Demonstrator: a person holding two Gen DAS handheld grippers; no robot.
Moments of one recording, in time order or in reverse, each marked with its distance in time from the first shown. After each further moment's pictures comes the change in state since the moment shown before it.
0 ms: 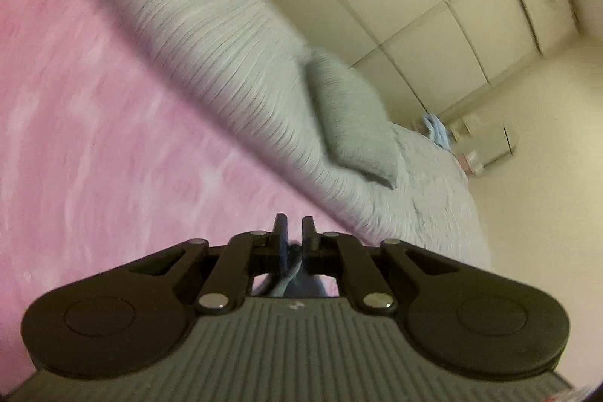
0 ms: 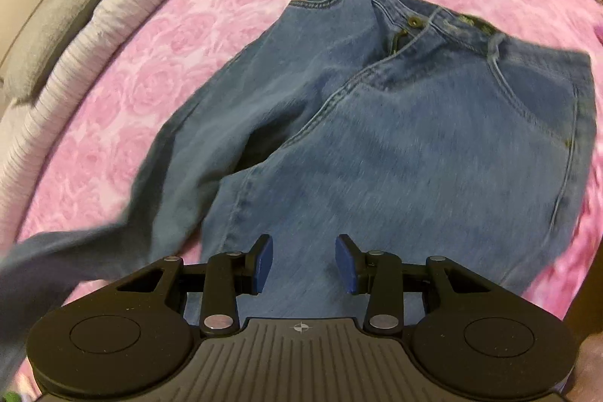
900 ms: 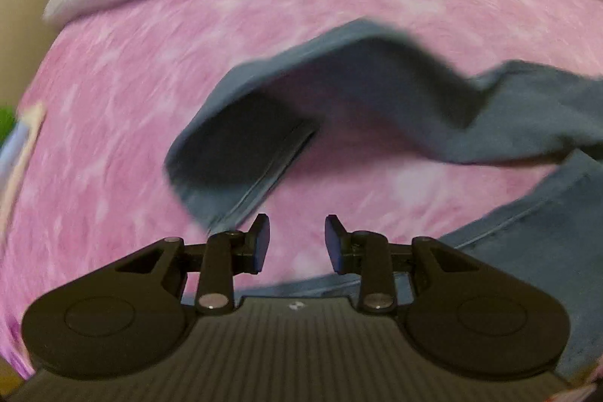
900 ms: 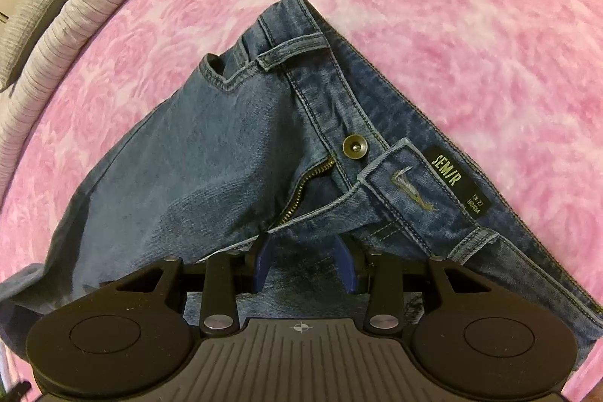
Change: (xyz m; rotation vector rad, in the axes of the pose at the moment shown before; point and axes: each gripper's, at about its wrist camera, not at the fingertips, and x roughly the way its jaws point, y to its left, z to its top) left arm 0.128 -0.080 -0.352 0.602 0.314 0.682; right arm 0.081 -0.110 0.183 -0.224 0.161 0.054
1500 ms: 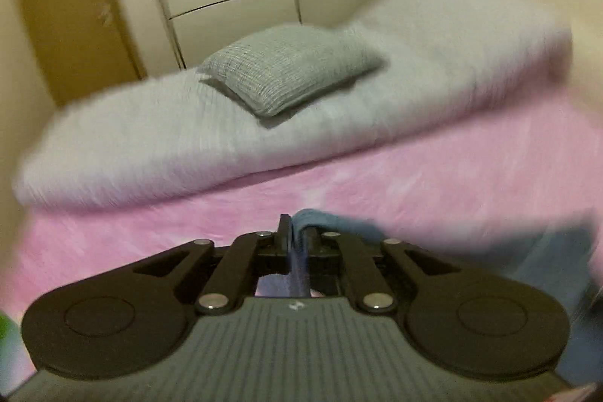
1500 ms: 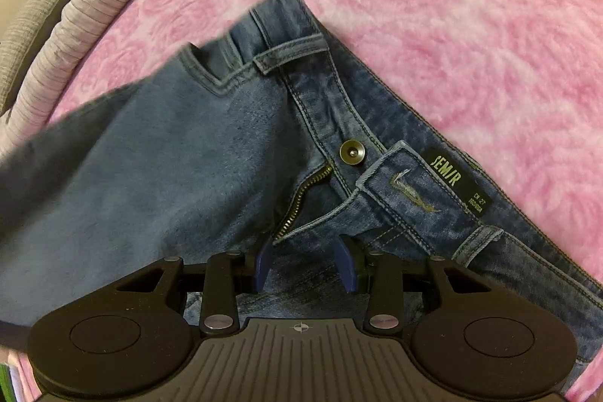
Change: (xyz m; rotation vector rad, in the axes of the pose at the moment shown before) left arm -0.113 -0.059 0.197 0.289 -0.421 -0.079; right arm 0.002 -0.005 0.003 0.072 -0.014 0.014
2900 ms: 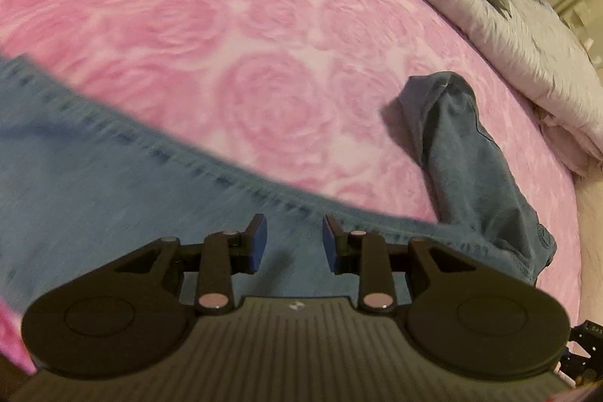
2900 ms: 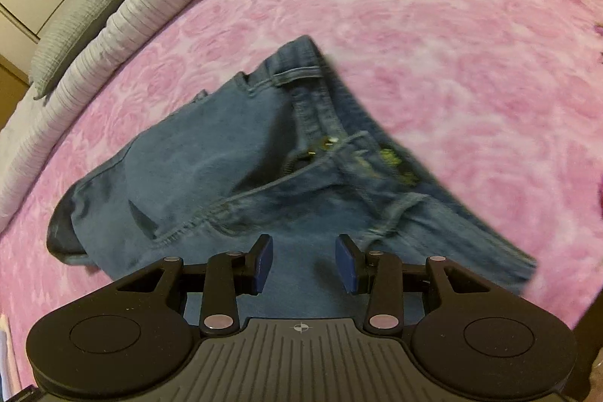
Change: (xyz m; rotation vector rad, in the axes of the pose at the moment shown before) left arm -0.007 -0.019 -0.302 -0.911 0.365 -0.154; right arm -0.081 -0.001 -0.051 -0.097 -0.125 0.013
